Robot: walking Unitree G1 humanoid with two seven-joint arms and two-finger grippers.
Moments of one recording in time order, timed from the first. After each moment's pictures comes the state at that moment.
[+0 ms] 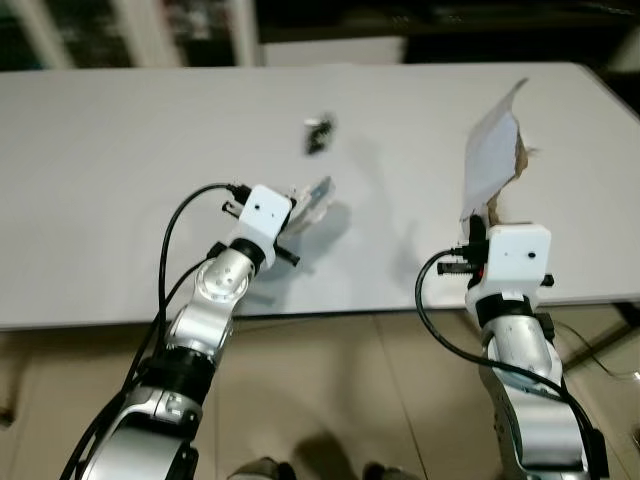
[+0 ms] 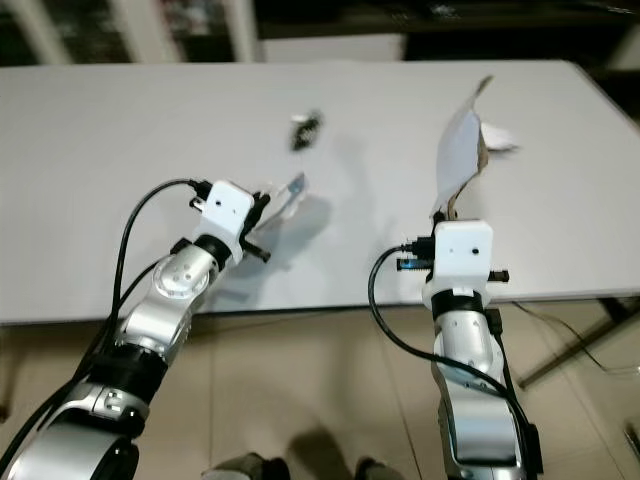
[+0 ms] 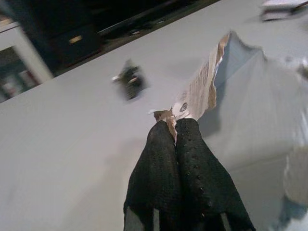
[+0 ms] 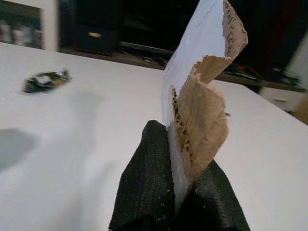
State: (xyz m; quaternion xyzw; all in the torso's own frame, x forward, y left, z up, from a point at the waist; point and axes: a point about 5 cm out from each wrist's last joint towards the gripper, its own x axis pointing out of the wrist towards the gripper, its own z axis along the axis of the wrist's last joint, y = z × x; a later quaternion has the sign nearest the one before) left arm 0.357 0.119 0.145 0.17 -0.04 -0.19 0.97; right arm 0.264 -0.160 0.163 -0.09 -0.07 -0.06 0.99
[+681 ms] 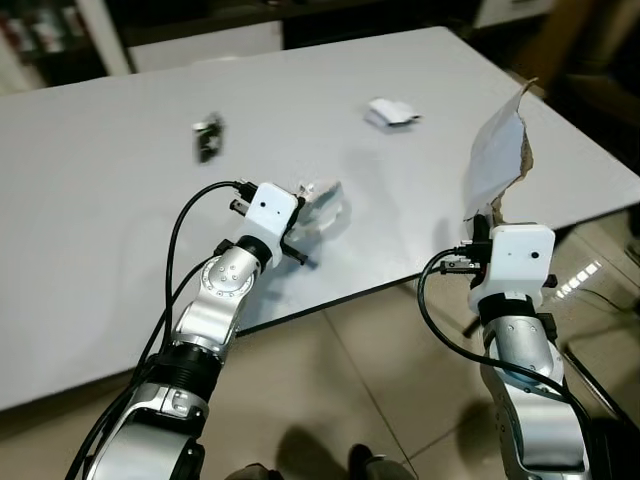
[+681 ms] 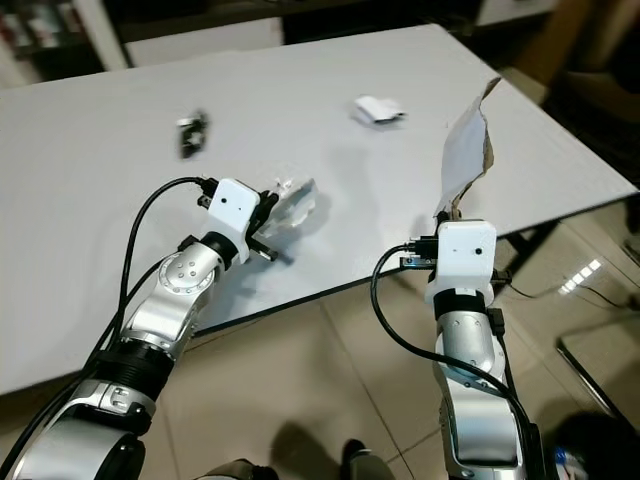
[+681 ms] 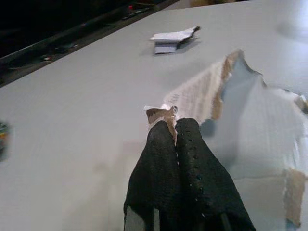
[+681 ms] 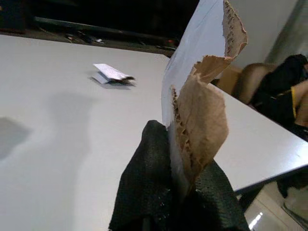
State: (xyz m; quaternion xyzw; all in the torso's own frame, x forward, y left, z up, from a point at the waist) left arm 0.358 0.109 0.148 0.15 -0.04 -0.21 0.97; right arm 0.264 -0.162 0.163 -0.09 -0.07 -0.06 0.99
